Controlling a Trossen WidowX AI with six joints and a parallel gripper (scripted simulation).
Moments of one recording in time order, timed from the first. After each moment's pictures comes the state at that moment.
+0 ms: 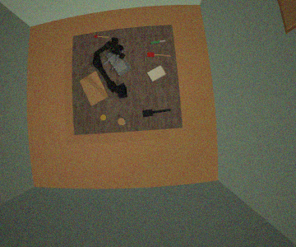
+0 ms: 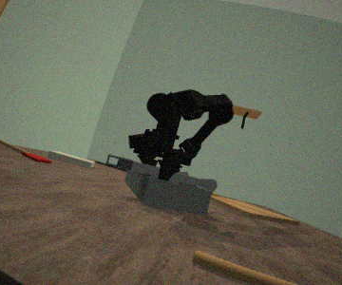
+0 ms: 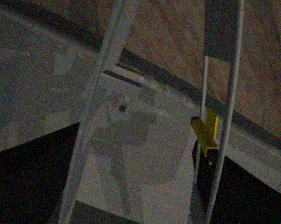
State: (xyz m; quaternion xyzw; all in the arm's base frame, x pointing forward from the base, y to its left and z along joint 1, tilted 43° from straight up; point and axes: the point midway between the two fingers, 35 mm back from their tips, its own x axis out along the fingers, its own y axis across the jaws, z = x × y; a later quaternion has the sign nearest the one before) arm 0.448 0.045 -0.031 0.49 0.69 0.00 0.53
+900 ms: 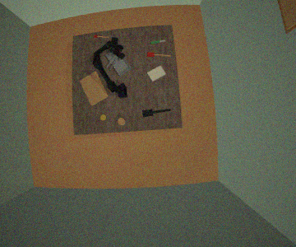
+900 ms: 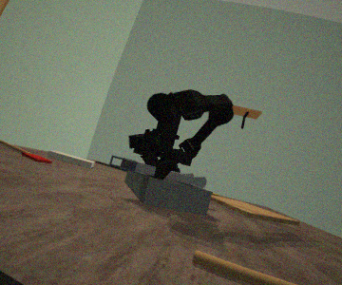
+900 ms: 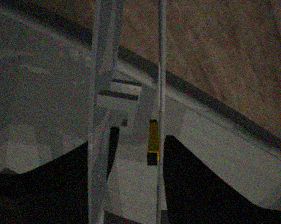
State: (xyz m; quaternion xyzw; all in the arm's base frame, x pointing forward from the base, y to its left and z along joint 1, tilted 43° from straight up) arm 0.448 0.045 -0.031 0.49 0.69 0.00 0.53
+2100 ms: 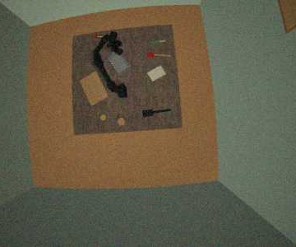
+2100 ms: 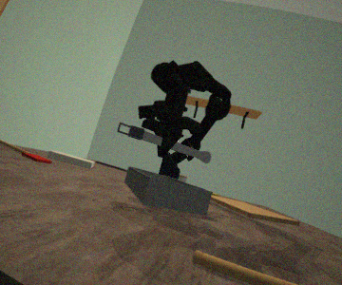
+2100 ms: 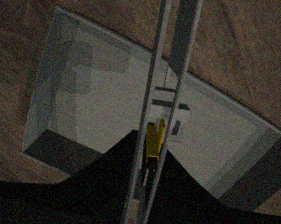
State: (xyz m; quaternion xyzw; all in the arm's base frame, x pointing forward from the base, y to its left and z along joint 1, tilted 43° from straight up) arm 0.449 -0.006 0.030 0.49 0.70 0.00 0.52
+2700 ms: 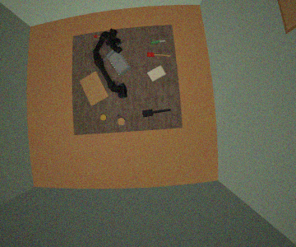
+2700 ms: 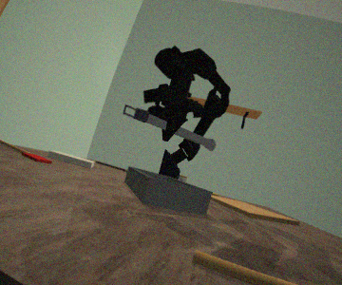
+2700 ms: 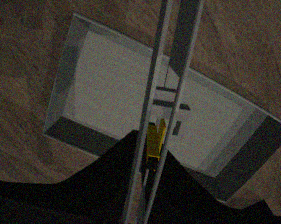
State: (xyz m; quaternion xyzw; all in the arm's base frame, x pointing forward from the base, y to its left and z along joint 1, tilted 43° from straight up) arm 0.442 -0.037 0.063 0.50 0.70 -0.02 0.51
